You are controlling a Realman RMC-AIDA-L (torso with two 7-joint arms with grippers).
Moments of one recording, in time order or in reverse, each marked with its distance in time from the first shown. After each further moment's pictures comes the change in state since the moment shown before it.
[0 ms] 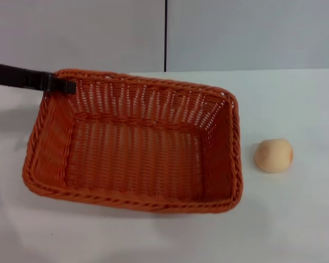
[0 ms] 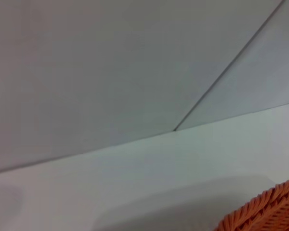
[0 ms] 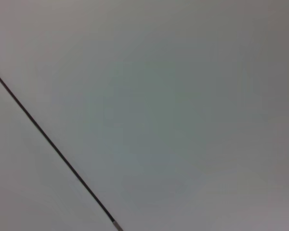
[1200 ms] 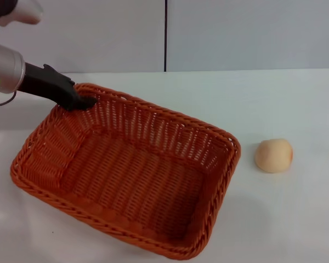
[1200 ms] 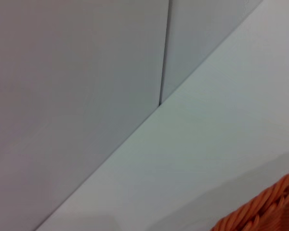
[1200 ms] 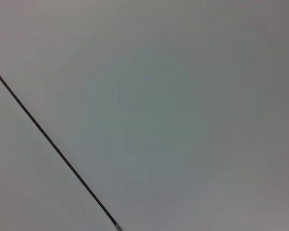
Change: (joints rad) left arm -0.094 0.001 0.181 -0.140 0.129 -0.172 0.397; right arm -0.011 0.000 0.003 -0.001 -0.002 -0.021 0.000
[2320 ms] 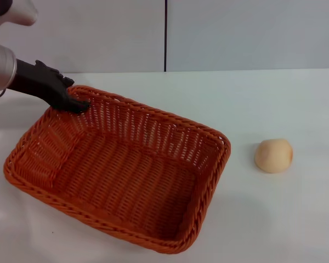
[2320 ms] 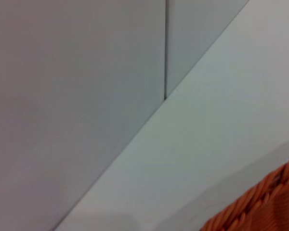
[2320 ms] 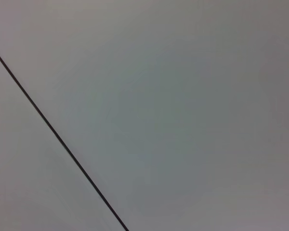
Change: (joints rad) left arm -0.003 0.000 -0.026 0.036 0.048 0.032 0.073; right arm -0.006 0.000 -0.006 -0.016 0.009 -0.059 0.000
